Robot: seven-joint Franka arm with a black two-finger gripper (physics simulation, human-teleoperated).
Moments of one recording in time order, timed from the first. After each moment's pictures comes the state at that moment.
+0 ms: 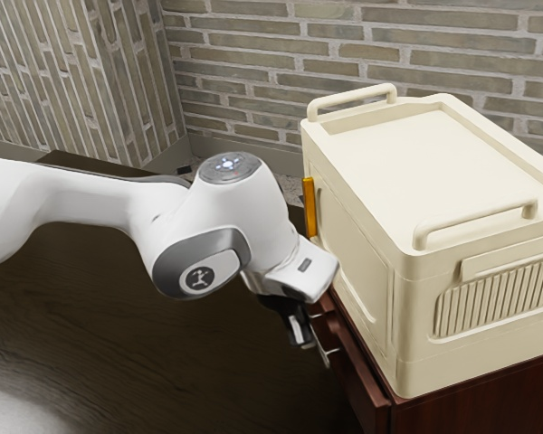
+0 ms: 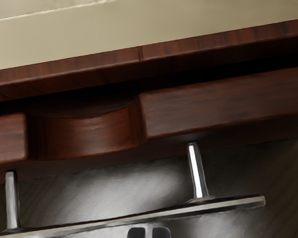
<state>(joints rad) -0.78 -0.06 0.17 -2.25 0.00 2.41 0.32</state>
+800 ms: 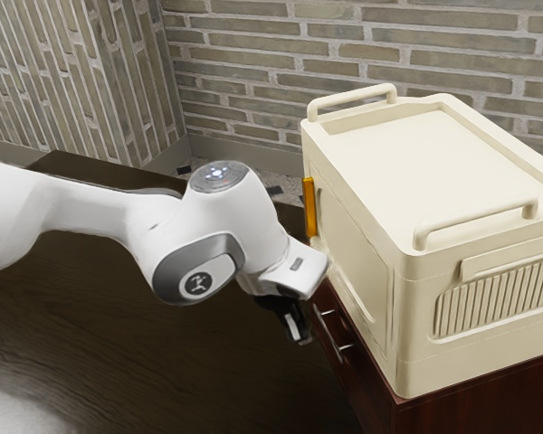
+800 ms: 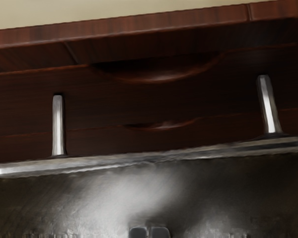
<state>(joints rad) -0.73 -0.05 0.16 -2.30 -0.03 2.51 0.32</state>
